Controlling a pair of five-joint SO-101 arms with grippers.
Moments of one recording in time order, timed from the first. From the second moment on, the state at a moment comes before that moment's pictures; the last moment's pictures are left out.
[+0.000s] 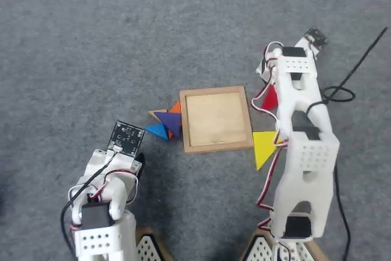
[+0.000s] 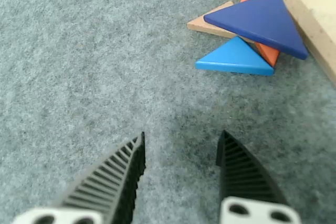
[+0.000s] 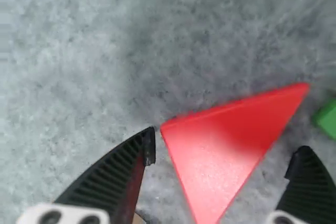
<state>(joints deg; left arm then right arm) -13.1 -103.1 96.9 68.4 -21.6 -3.2 42.5 -25.0 64.7 -44.4</state>
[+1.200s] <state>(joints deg) -13.1 -103.1 96.9 69.4 -21.6 -1.7 60.4 -58.6 99.1 -28.9</state>
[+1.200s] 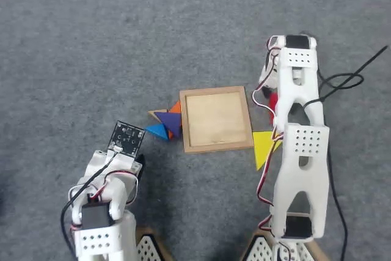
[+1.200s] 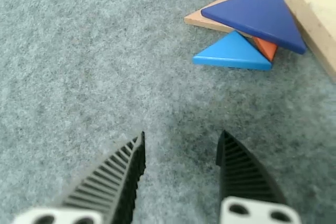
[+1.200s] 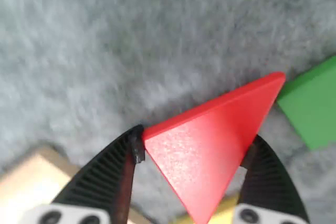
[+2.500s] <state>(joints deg) -13.1 -103.1 96.9 69.4 -21.6 -30.3 35.3 -32.9 94.9 46.7</state>
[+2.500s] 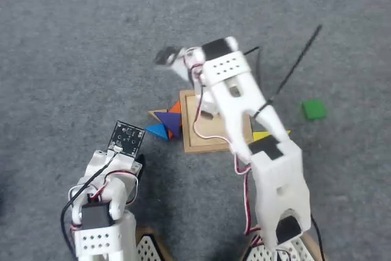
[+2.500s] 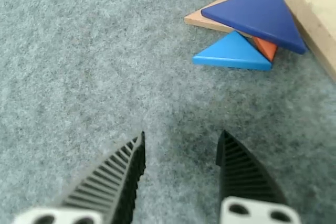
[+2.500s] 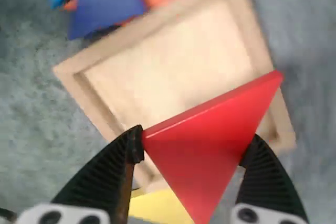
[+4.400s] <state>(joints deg) -13.1 -103.1 96.9 69.4 -21.6 -21.5 50.7 -40.8 87.7 66.2</state>
